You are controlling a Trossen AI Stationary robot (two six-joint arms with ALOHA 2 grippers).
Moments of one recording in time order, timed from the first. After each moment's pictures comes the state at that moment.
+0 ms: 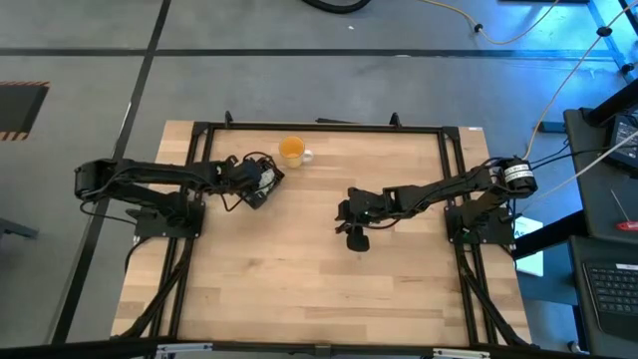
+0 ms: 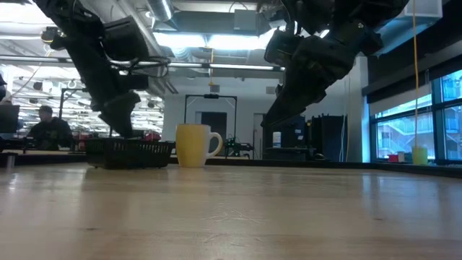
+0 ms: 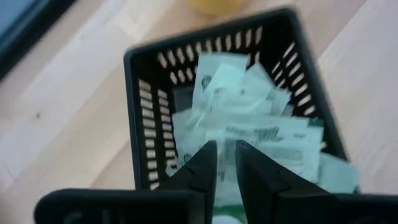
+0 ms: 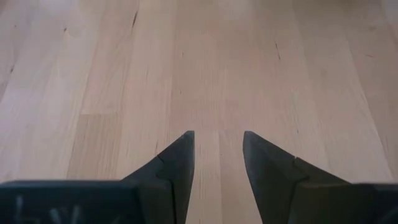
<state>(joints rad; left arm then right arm) 0.29 1.15 0.53 -0.45 -0.35 -0.34 0.06 1.62 0.87 -0.03 0.00 0.10</state>
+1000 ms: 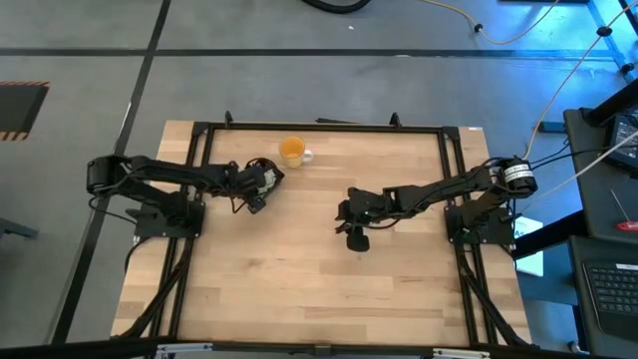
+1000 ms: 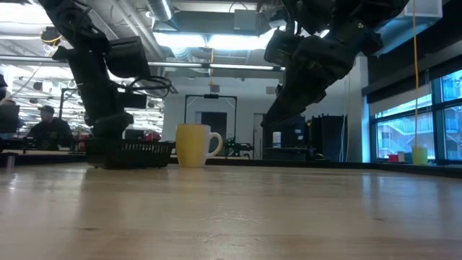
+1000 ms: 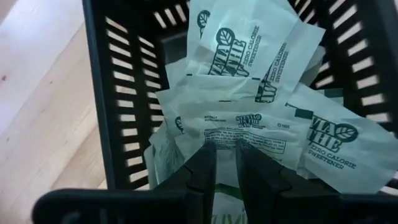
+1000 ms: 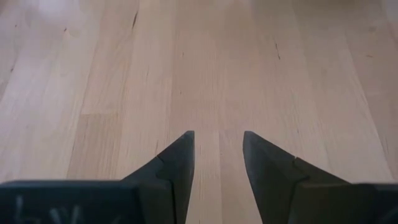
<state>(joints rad) 0.29 1.28 0.51 -0.45 -0.32 -0.36 0.06 1.62 0.87 -0.03 0.00 0.10</state>
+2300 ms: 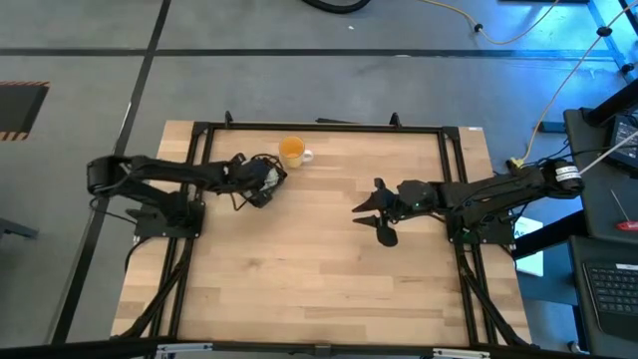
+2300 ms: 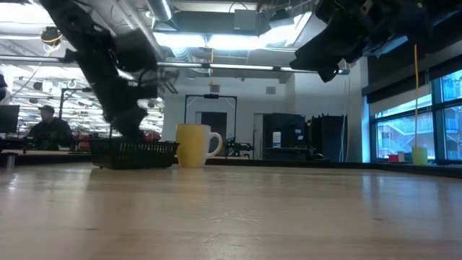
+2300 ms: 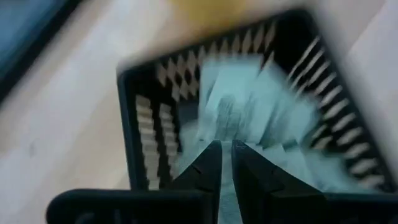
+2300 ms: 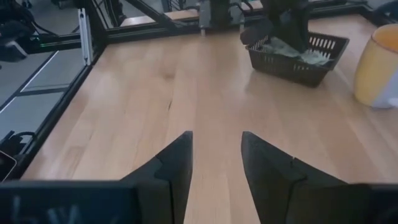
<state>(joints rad) 0.31 1.27 0.52 -0.27 -0.37 -0.21 0.08 1.17 0.57 0.21 0.00 0.16</state>
